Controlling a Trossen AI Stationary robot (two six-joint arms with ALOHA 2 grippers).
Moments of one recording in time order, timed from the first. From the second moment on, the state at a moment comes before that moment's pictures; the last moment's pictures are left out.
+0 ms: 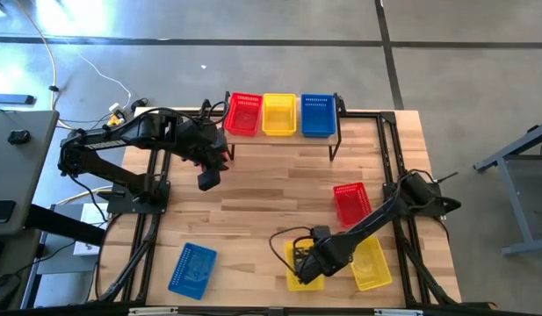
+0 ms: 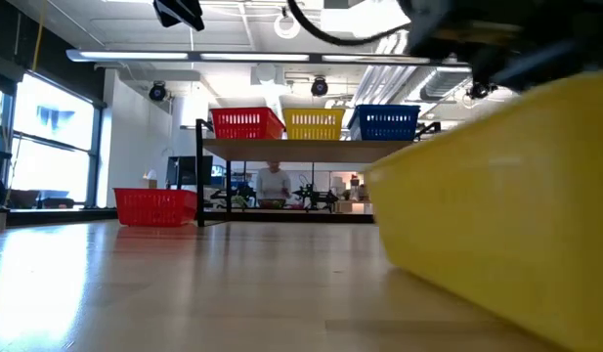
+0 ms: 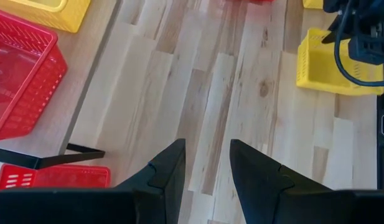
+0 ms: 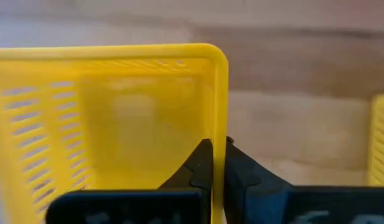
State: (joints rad) left arm 0.21 1.26 1.44 -1.15 0.01 -0.15; right arm 0.60 2.01 1.51 -1.02 0.08 2.10
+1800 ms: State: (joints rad) left arm -0.31 1.45 1.44 -1.13 -0.46 -0.13; right arm 0.15 2.00 1.94 -1.01 0.68 1.41
